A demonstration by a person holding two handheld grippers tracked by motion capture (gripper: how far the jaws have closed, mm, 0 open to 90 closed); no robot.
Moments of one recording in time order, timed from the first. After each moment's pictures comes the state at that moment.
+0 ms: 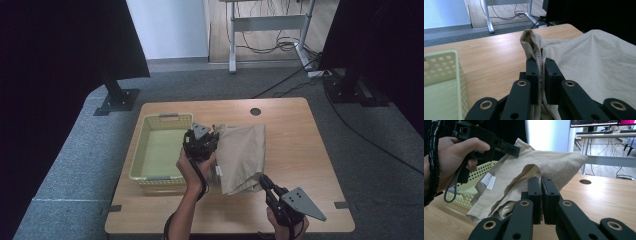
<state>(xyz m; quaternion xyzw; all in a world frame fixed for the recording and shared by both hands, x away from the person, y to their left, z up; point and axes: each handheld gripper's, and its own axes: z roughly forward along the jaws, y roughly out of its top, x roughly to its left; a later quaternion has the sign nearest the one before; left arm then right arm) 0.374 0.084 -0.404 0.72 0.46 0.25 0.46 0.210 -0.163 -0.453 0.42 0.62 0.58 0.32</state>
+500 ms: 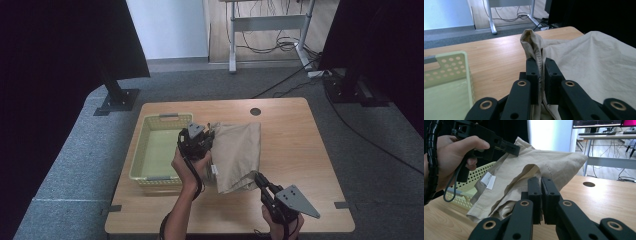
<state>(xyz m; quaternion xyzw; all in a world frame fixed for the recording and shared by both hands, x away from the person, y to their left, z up) 0.374 0.095 -0.399 0.71 0.47 0.26 0.46 0.215 -0.152 -0.450 0.41 0.63 0.58 0.32</state>
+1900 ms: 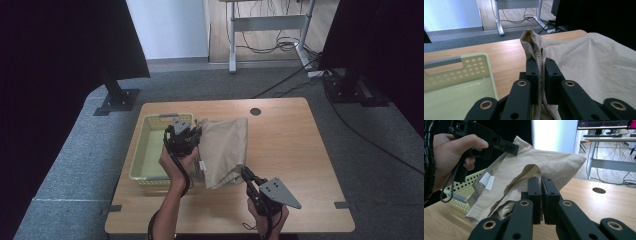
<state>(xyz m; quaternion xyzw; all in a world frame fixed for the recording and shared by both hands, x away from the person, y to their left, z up) 0.380 0.129 -0.391 0.70 0.48 0.27 0.46 0.231 -0.118 -0.442 0.40 0.63 0.58 0.32</state>
